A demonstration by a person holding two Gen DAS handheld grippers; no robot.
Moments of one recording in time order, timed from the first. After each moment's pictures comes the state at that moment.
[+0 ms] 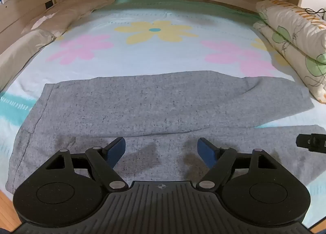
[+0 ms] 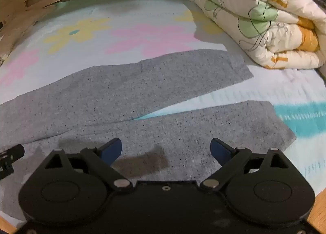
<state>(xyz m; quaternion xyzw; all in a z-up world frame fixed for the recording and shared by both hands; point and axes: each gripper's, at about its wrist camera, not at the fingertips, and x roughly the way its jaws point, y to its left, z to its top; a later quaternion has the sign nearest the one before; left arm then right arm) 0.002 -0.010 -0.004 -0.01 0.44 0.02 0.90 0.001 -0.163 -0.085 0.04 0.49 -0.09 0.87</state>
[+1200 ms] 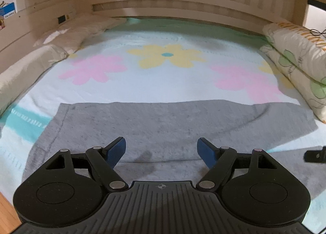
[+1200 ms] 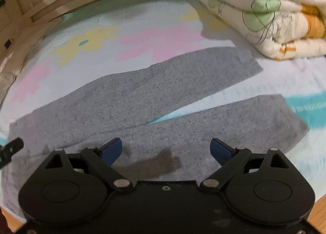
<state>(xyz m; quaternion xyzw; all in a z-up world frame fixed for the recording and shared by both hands) 0.004 0.014 0.022 -0.01 0.38 0.04 0.92 0.001 -0.166 -0.076 0.13 0.49 -0.06 0.86</state>
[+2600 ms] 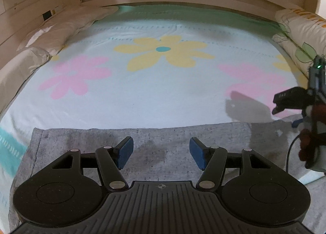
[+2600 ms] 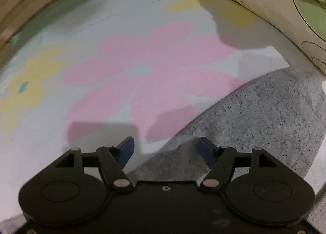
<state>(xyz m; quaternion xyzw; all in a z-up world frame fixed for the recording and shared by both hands) 0.125 0.000 0.002 0.01 0.42 0.05 0.90 0.293 -0.198 -0.189 0.17 0.52 -0.17 0.82</state>
